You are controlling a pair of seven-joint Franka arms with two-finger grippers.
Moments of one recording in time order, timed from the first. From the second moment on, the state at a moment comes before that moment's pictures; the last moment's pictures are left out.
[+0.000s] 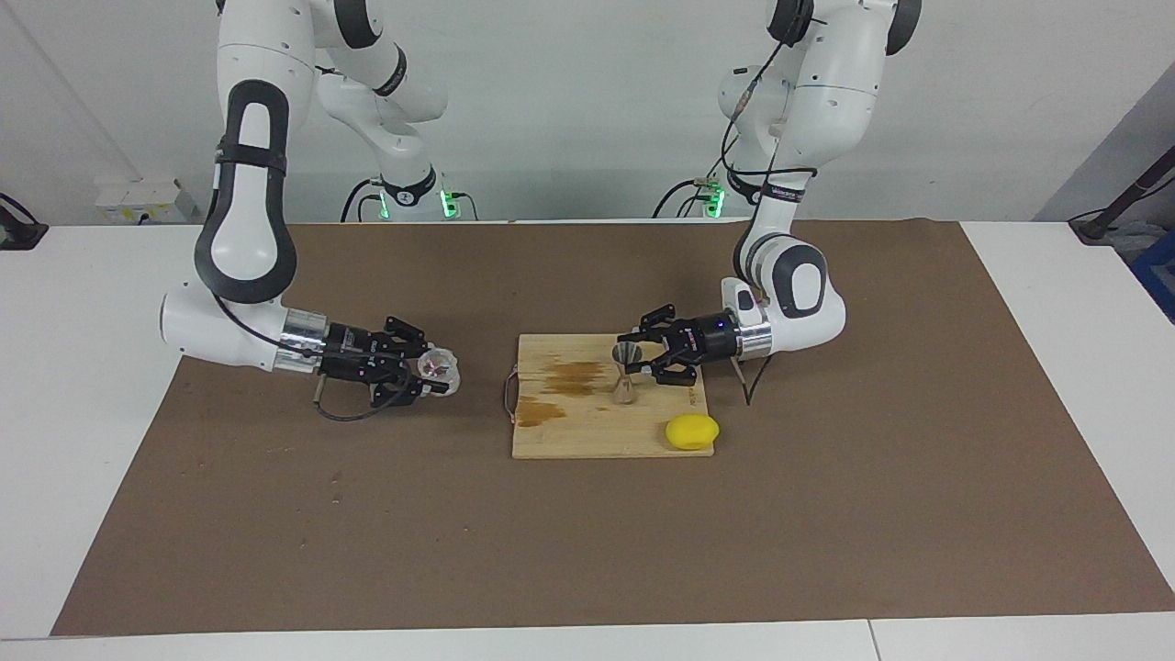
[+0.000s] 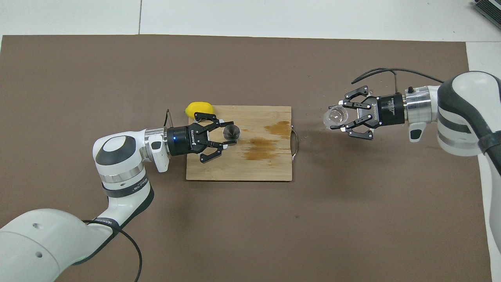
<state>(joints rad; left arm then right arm) -0.18 0.37 -0.11 -2.10 -1.82 1.87 2.47 -0.01 0.37 -0.06 -1.81 1.12 1.78 0.97</state>
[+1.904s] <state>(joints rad) 0.13 0.30 -0.09 -2.12 -1.47 1.69 2.33 0.24 0.36 -0.06 -1.80 1.16 2.00 1.12</state>
